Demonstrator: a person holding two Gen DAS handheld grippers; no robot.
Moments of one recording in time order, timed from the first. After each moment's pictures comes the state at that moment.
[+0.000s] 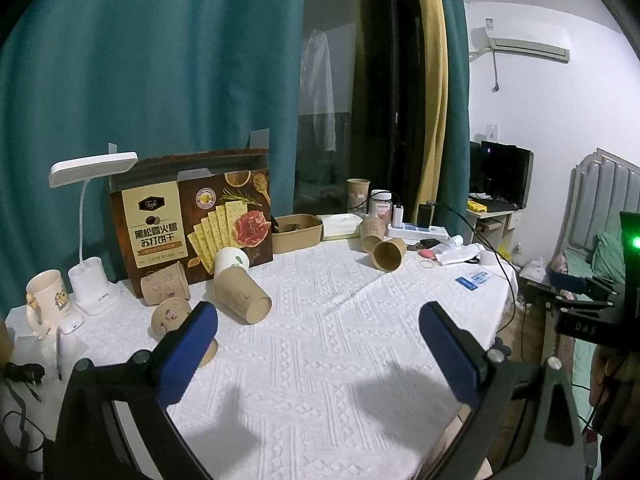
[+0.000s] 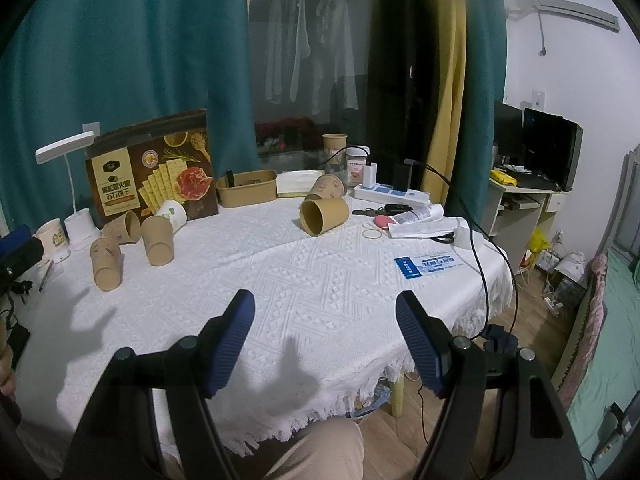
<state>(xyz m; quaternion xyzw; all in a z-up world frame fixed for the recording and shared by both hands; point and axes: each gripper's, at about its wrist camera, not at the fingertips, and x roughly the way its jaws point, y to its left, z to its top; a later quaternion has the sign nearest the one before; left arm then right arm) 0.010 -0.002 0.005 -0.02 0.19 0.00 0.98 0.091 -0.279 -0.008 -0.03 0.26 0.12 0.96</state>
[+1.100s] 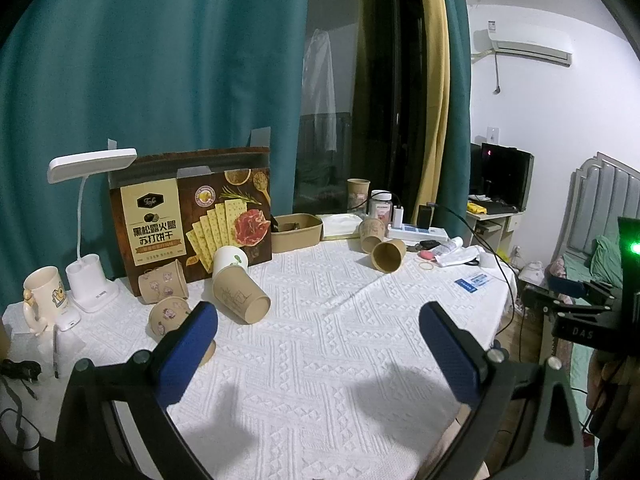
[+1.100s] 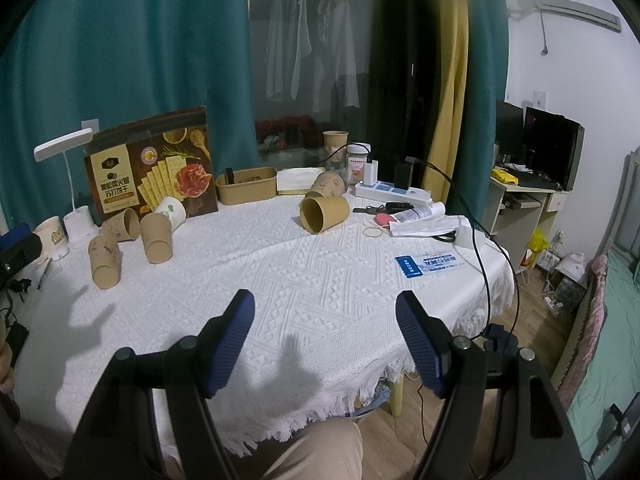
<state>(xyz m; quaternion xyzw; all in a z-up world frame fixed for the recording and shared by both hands) 0.005 0.000 0.005 -0.02 0.19 0.00 0.98 0.091 -0.279 -0.009 -0.03 0.26 0.12 0.96</state>
